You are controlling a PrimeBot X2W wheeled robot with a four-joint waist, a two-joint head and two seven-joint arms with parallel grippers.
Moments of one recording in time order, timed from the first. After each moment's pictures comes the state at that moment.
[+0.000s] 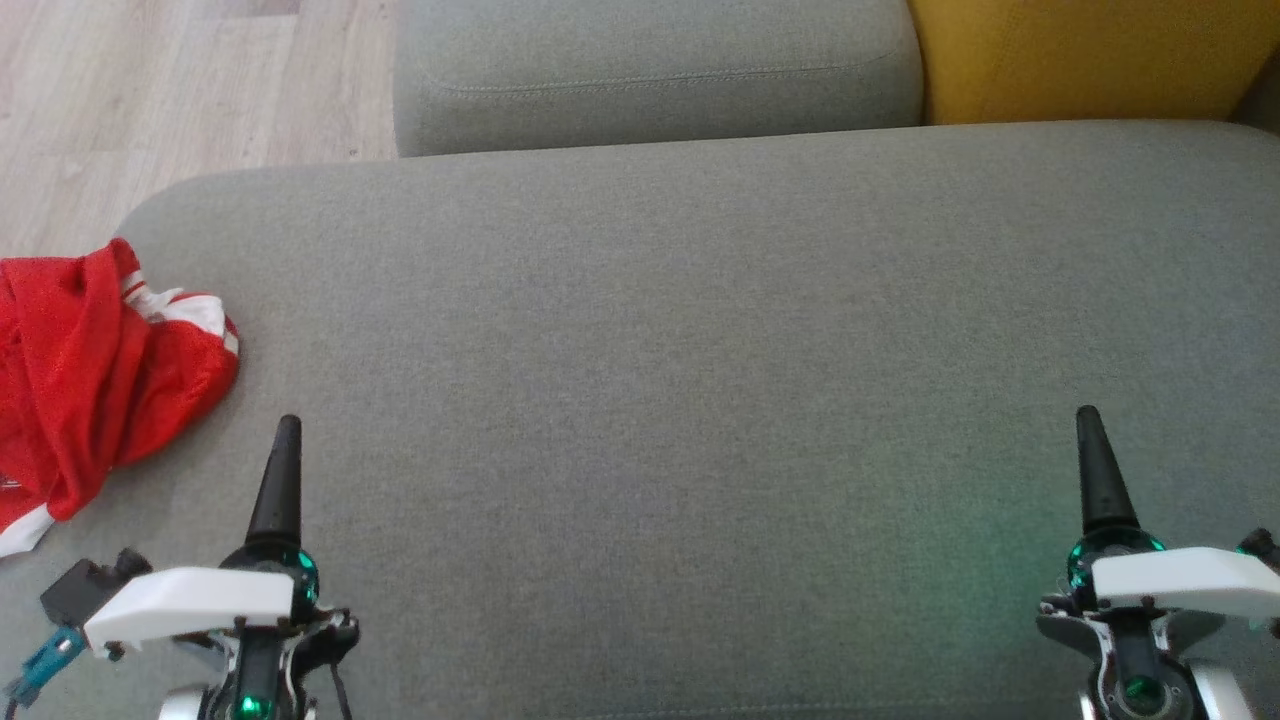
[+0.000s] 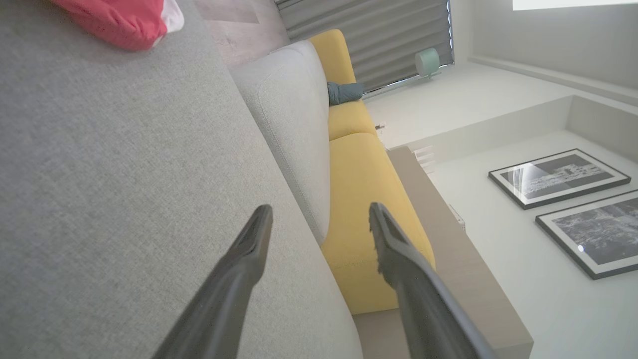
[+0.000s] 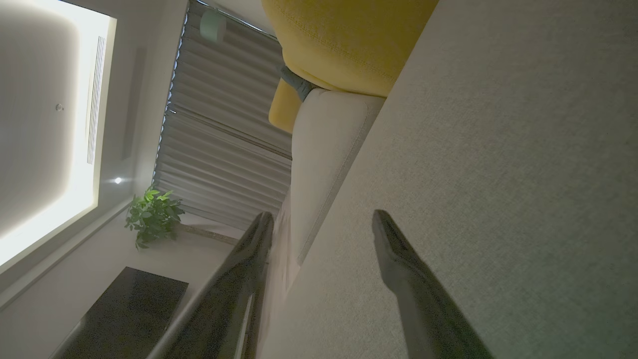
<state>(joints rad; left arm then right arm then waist) -0.03 0.04 0.01 0.22 -1.29 -0.12 -0.01 -0.01 -0.05 -0.05 0.23 1.19 0.13 0.03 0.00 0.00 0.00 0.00</state>
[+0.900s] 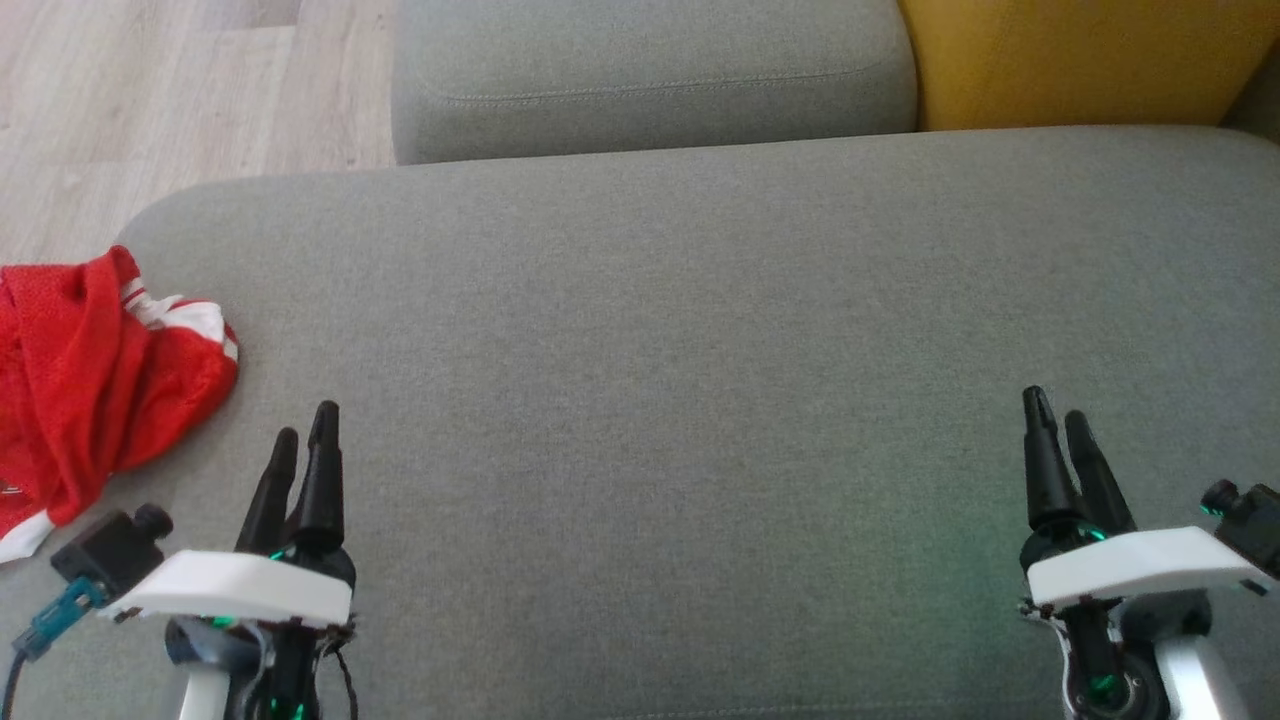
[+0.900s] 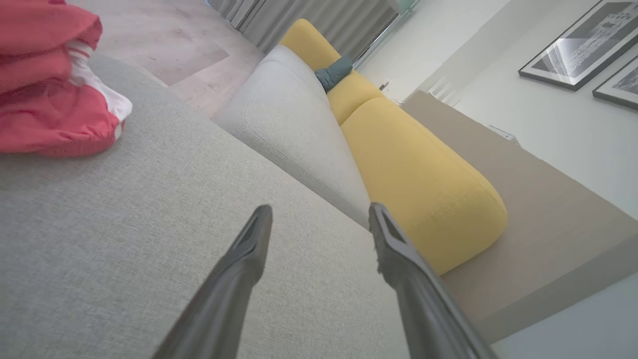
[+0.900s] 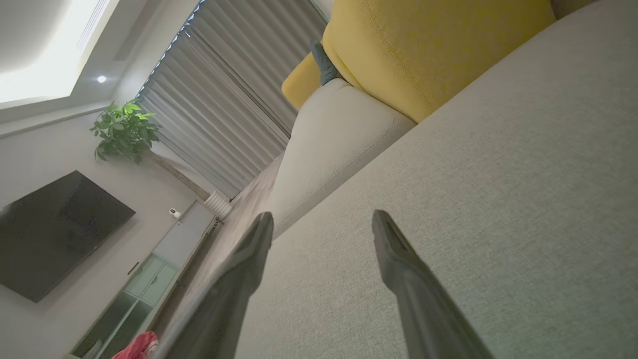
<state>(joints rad) -0.03 0.09 -0.06 0.18 -0.85 -0.12 -0.08 -0.01 -0.05 0.00 0.17 0.79 0.13 0.01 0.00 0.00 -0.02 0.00</state>
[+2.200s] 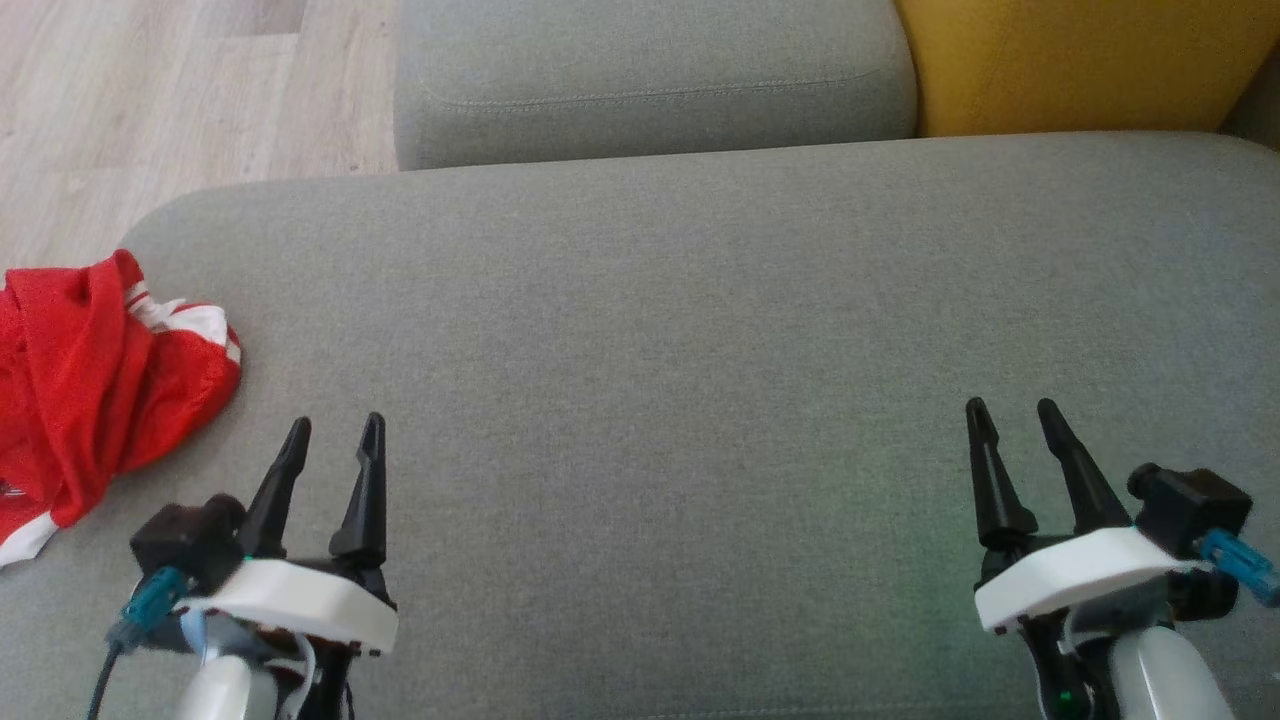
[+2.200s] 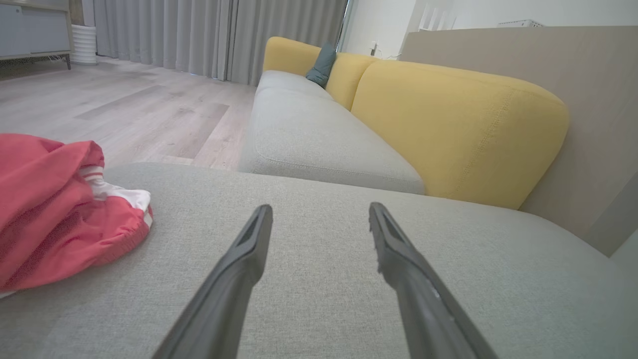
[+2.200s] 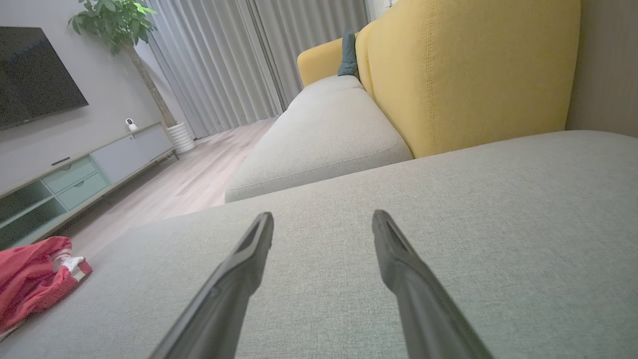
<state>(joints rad) -0.03 0.12 -0.11 0.20 -0.36 -0.11 -0.19 -0.01 -0.05 0.03 0.15 0.32 0.13 -0.01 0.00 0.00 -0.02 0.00</state>
